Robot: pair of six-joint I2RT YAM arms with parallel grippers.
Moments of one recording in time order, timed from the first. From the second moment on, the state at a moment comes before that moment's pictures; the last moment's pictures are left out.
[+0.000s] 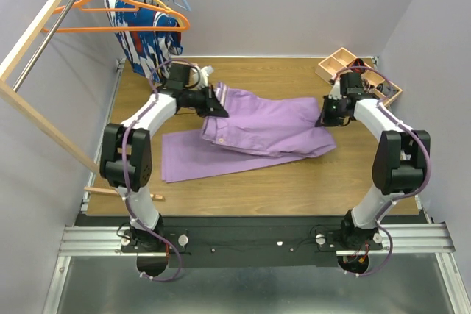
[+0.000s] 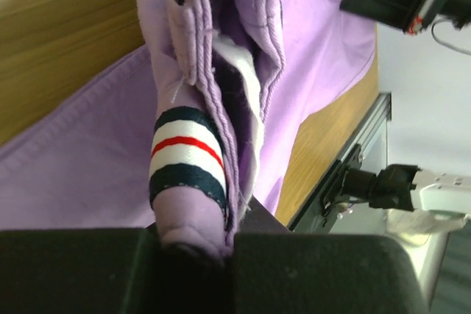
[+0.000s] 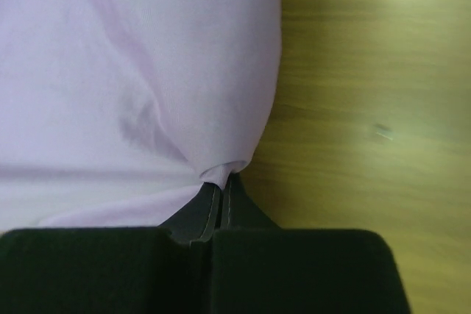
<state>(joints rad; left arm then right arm) -0.18 1.79 1.34 -0.40 0.81 -0.40 0.02 1.75 1.22 -0.53 -0.30 0.16</state>
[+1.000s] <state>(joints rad) -0.32 1.65 1.33 -0.18 0.91 -0.71 -0.16 1.80 1.29 -0.72 0.17 0.21</state>
